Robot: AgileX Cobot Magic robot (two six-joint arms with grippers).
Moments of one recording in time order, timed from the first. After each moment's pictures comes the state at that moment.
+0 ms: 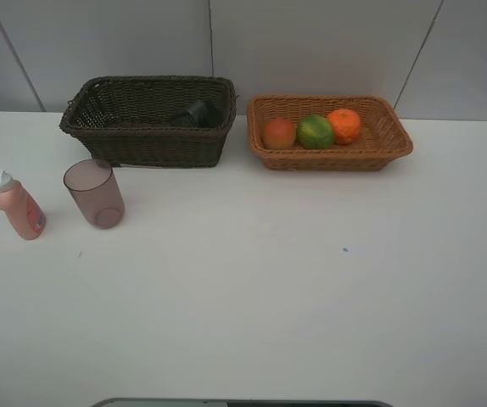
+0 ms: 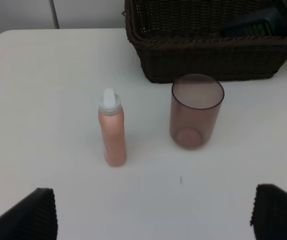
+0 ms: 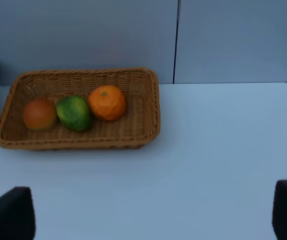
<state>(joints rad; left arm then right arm) -0.04 -0.01 -0.50 -0.01 1.06 -0.02 0.02 0.53 -0.98 -0.05 1.06 0.06</state>
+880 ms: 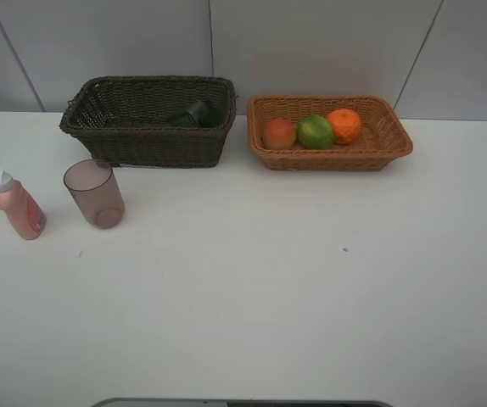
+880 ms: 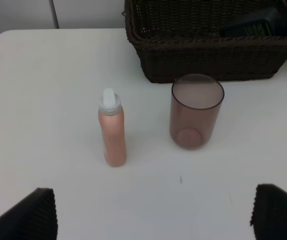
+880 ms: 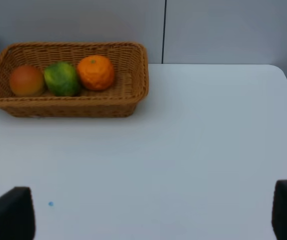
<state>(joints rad) -0.04 -0.01 -0.50 -0.01 1.06 -0.02 0.02 0.00 -0.58 -0.08 1.08 0.04</state>
